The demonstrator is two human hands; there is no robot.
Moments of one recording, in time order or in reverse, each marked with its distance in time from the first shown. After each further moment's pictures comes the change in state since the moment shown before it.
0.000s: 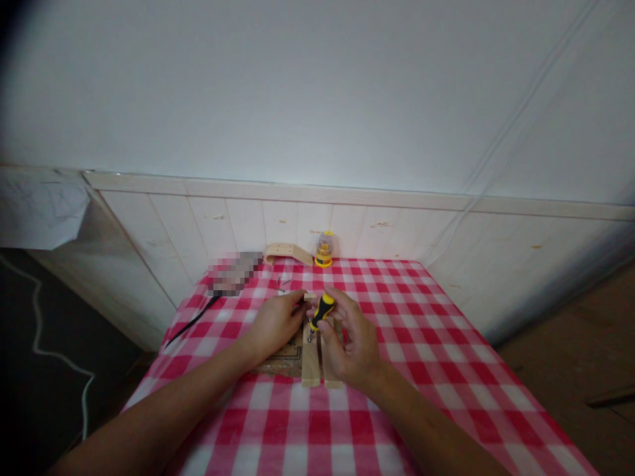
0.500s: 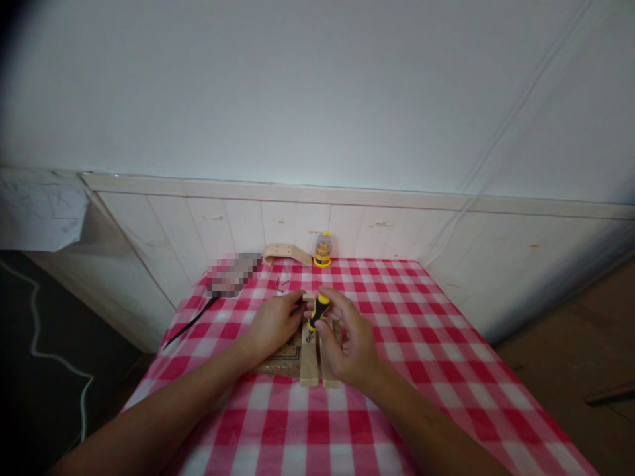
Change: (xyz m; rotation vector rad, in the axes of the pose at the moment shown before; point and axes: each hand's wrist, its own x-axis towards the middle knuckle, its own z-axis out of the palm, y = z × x) left_hand 0.000 0.000 0.001 0.009 0.020 0.004; right_hand 0.001 0.003 0.000 0.026 -0.033 0.027
